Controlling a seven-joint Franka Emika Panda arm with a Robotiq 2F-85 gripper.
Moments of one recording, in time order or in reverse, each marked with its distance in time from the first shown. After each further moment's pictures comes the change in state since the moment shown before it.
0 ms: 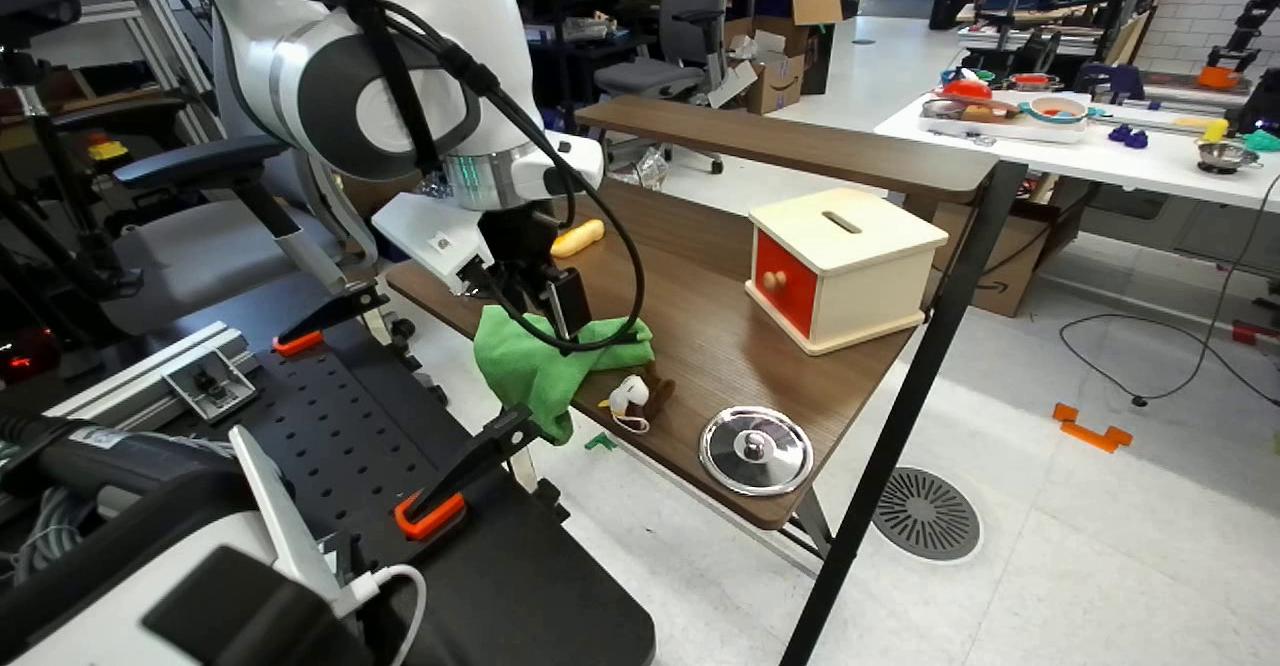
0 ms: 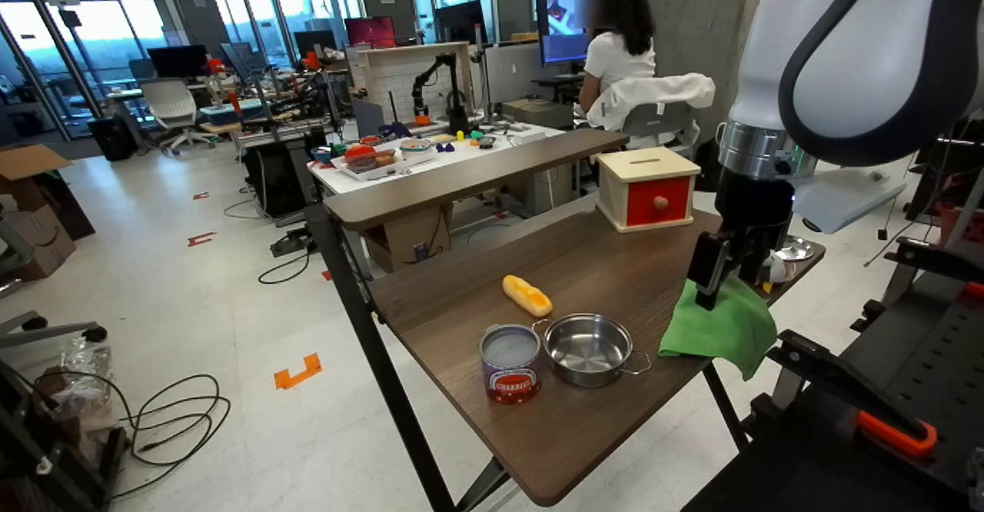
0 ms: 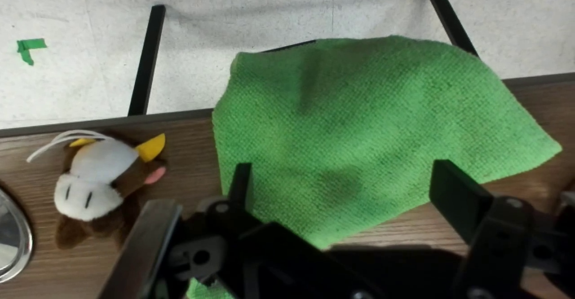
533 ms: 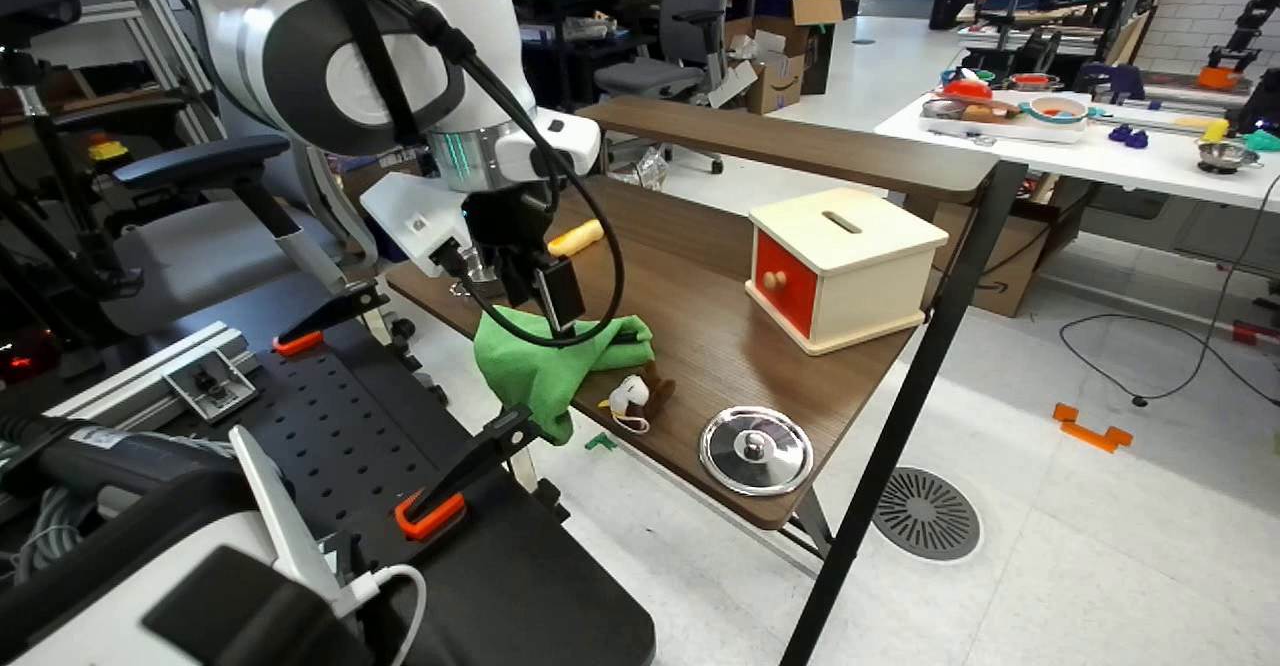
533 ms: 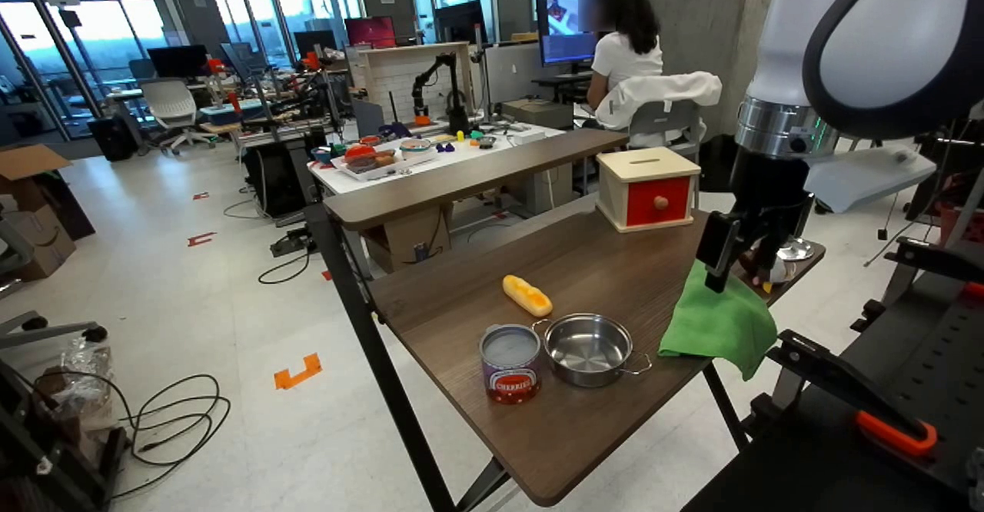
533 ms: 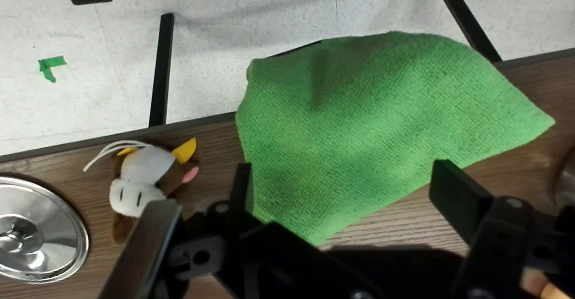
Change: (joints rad) arm 0.013 -0.077 -0.029 -0.058 0.001 -0.002 0.082
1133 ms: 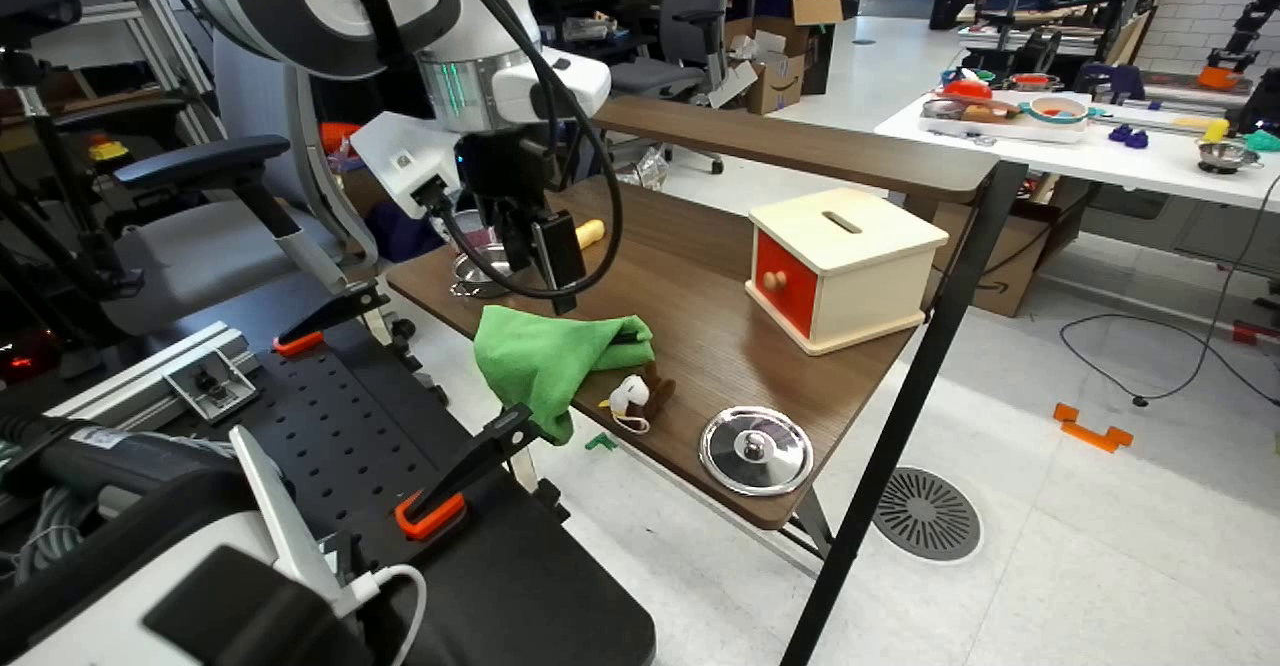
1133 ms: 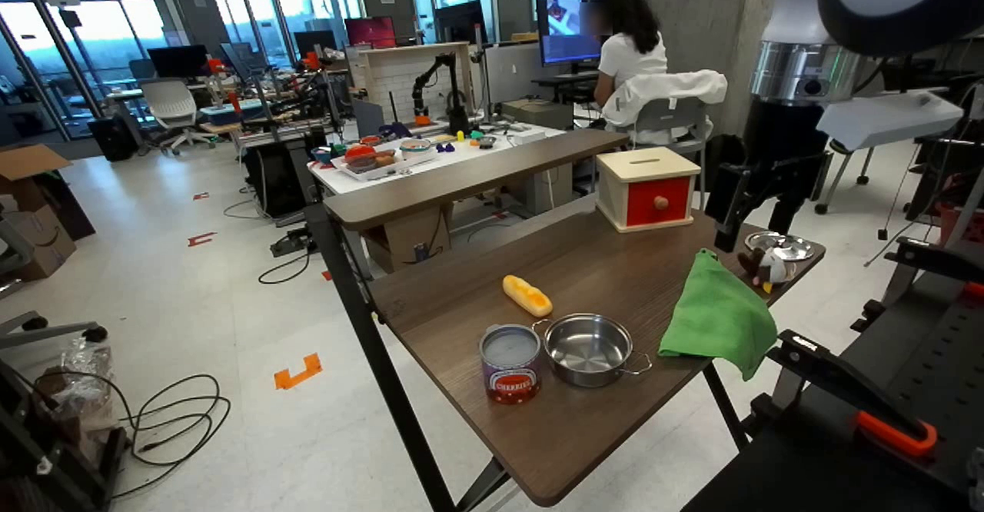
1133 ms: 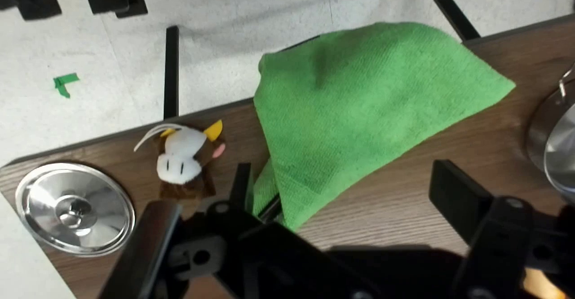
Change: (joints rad) arm -0.064 -0.148 0.032 -0.034 0.008 -0.119 0.020
